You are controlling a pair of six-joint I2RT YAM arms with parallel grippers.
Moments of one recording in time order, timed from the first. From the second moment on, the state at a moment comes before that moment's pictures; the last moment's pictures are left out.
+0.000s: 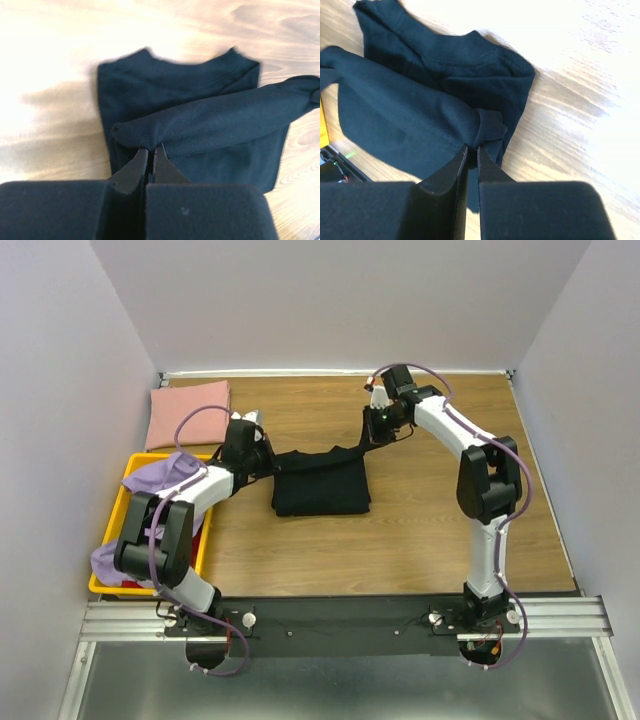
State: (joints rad) left arm -0.26 1.56 0.88 -0.01 0.20 -0.53; right arm 0.36 2.11 1.79 -0.77 -0.45 0.19
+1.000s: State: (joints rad) left arm -0.27 1.24 0.72 0.15 0.21 -0.52; right arm 0.36 1.79 1.36 -0.28 -0.57 0.33
